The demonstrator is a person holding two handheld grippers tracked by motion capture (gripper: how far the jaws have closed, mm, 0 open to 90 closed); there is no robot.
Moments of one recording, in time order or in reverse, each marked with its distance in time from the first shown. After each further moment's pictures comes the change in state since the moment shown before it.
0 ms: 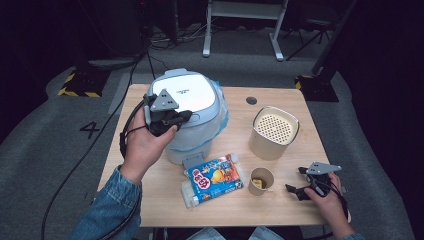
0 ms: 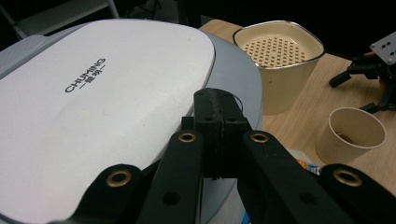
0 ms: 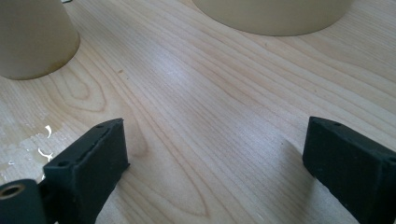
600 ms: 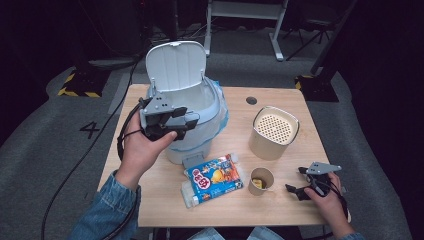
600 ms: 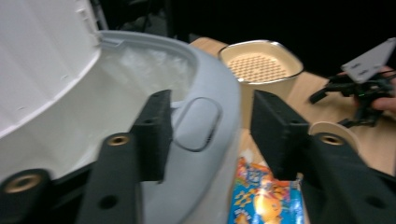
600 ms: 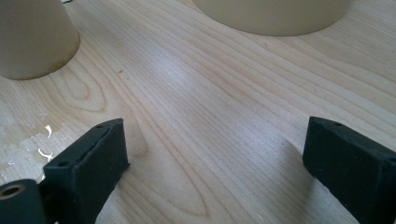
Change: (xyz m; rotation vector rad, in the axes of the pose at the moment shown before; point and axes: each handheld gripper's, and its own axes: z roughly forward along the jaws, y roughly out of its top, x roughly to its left) left arm -0.007 -0.010 -0.008 -0.102 -0.081 -0.012; right arm 0.000 0.000 0.000 0.000 0.001 0.000
